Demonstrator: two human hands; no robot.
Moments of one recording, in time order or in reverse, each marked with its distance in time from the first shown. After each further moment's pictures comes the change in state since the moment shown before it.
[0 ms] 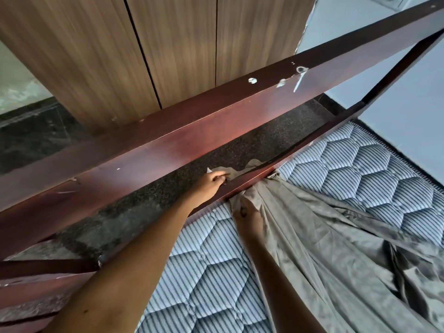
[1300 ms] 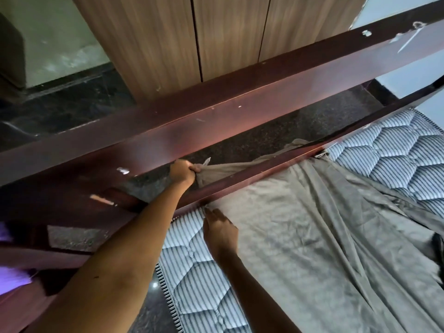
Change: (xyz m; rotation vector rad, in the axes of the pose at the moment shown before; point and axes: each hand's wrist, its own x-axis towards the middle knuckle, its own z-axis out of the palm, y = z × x) left_hand -0.078 -0.112 -0.099 0.118 0.413 -0.289; right_hand -0.128 -0.030 0.115 -0.405 -0.193 -0.523
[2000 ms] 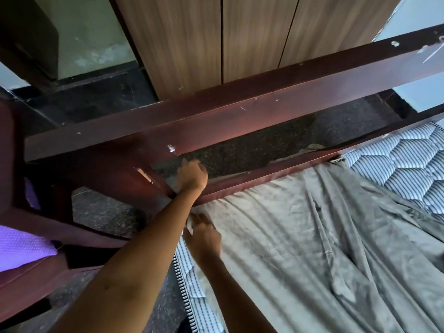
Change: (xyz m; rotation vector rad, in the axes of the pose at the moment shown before) left_hand -0.032 -0.018 -0.013 0.192 0.198 -0.026; right_hand -0.025 -0.059 0.021 0.127 -0.327 0.059
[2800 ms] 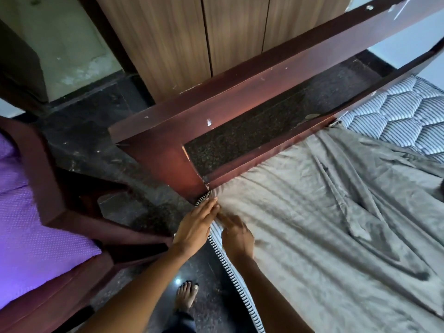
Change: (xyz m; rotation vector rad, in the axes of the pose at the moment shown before) left_hand -0.118 -0.148 -0.017 0.396 -0.089 0.984; right_hand -0.062 0.000 0.035 0.056 0.178 0.224
